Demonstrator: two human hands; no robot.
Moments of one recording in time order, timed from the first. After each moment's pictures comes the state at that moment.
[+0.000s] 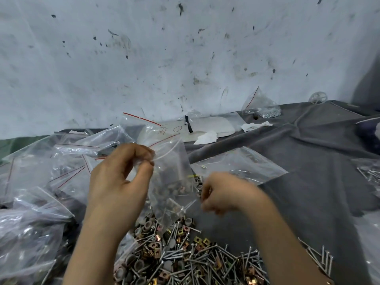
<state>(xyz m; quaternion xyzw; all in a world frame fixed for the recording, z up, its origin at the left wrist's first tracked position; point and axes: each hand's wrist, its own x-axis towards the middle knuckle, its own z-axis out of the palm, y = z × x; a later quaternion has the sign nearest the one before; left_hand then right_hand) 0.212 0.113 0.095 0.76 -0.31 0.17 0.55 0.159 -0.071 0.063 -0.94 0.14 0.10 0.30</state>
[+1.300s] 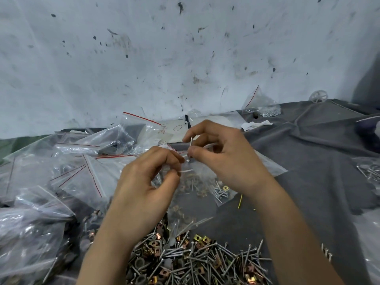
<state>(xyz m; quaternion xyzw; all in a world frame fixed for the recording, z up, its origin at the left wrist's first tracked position) 0.193 0.097 0.097 0.75 -0.43 0.12 0.49 0.141 -0.059 0.109 -0.80 -0.03 -0.29 0.52</state>
